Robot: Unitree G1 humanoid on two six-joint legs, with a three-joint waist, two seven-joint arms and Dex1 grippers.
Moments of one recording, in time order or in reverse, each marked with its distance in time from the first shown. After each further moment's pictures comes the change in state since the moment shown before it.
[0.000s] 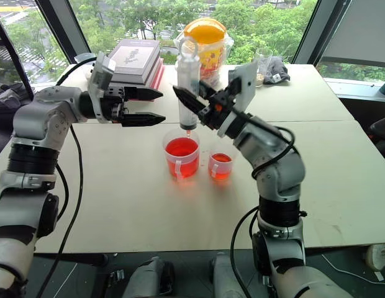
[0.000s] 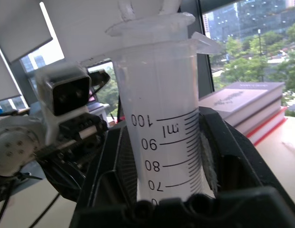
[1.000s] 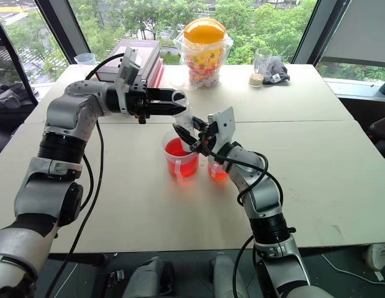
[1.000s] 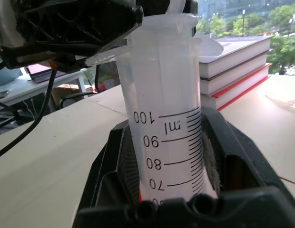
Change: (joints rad) left arm -0.112 -0.176 -0.024 0.156 0.093 -0.068 -0.026; right arm 0.145 -0.020 0.156 0.138 -0.155 -0.254 -0.007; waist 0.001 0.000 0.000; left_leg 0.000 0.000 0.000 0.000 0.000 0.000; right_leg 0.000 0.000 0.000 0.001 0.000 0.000
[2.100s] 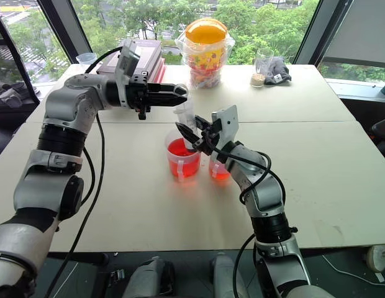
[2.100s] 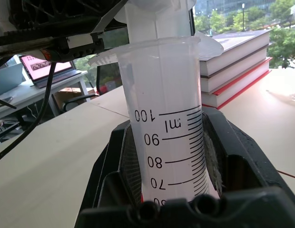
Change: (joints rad) left arm -0.071 0.001 0.006 0.072 -0.006 0.010 -0.011; right arm -0.006 0.007 -0.020 -0.017 0.037 0.053 -0.003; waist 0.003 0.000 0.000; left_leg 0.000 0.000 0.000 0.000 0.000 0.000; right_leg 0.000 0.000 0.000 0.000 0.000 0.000
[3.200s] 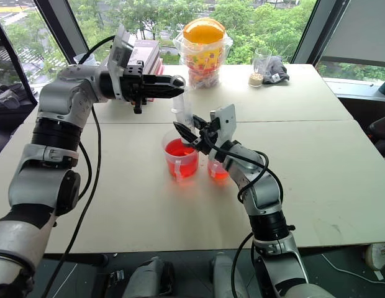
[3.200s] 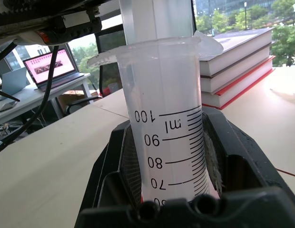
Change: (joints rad) left arm -0.037 0.021 0.001 0.033 -0.004 -0.051 -0.021; right arm -0.022 0.013 0.002 0.025 0.014 0.004 0.006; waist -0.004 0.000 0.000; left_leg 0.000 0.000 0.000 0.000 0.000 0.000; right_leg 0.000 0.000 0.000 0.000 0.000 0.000
